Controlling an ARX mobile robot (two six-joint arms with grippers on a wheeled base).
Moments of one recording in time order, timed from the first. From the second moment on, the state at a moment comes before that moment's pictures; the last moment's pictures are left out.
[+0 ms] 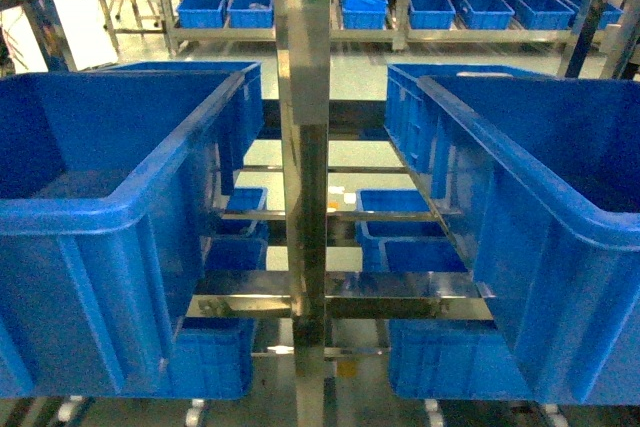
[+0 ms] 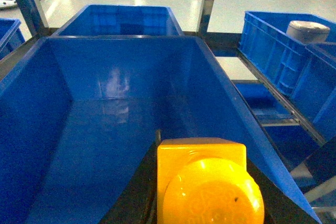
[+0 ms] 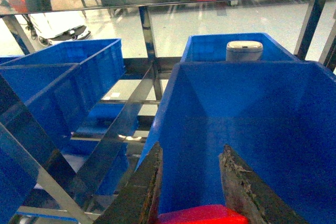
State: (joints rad) left arm 0.08 1.17 0.70 0.20 0.14 -0.02; right arm 0.06 1.08 0.63 0.30 -0.12 0.11
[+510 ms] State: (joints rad) left arm 0.08 1.18 0.70 0.20 0.14 -0.02; right arm 0.00 1.14 0.71 0.17 -0.18 0.16
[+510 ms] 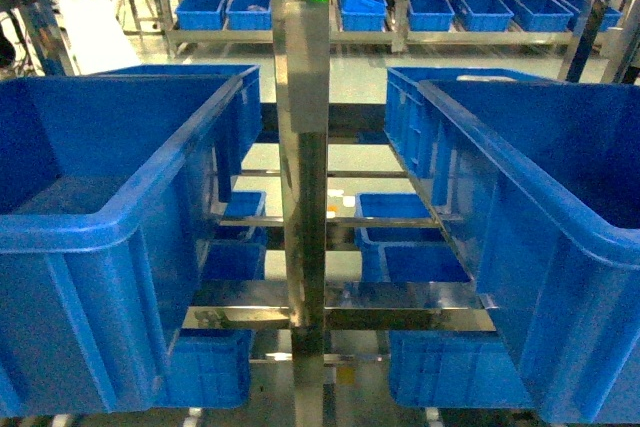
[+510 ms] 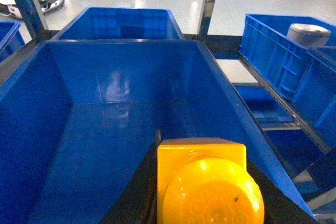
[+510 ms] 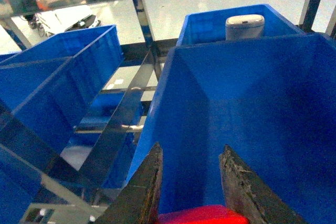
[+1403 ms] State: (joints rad) left arm 0.08 1.18 0.70 0.20 0.14 -0.02; right arm -0.05 2.03 1.21 0.37 -0.05 0.06
